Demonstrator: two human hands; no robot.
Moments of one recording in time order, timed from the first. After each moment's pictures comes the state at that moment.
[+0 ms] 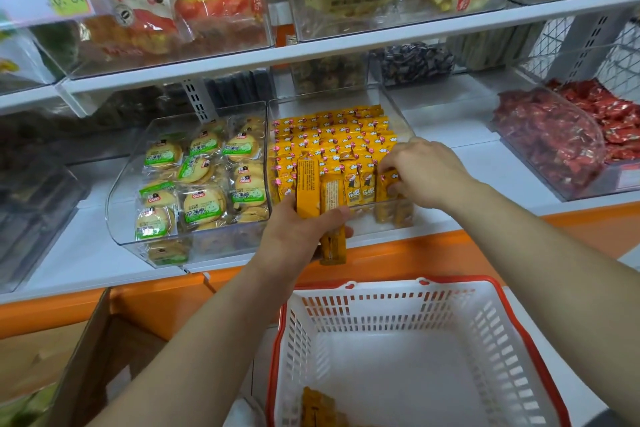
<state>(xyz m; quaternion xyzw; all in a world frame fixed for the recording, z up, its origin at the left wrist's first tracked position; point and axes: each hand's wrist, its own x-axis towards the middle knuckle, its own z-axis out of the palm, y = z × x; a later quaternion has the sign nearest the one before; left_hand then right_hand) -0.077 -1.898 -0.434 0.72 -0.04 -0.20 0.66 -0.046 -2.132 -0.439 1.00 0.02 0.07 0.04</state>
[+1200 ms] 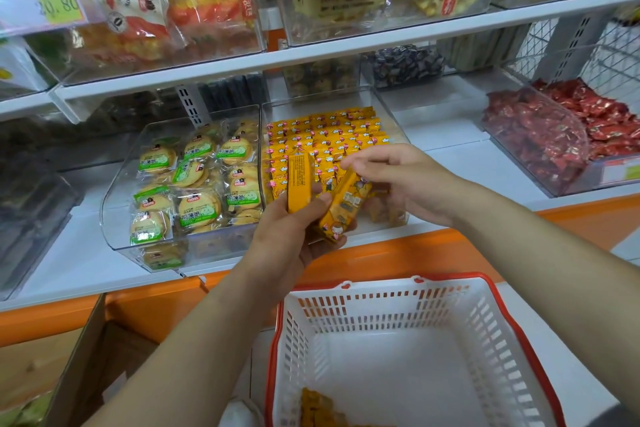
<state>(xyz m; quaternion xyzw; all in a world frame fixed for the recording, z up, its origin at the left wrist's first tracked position) -0.083 -1.898 -0.426 0.57 -0.01 -0.25 0.79 -0.088 -2.101 -0.414 0.67 0.02 -0.06 -0.74</state>
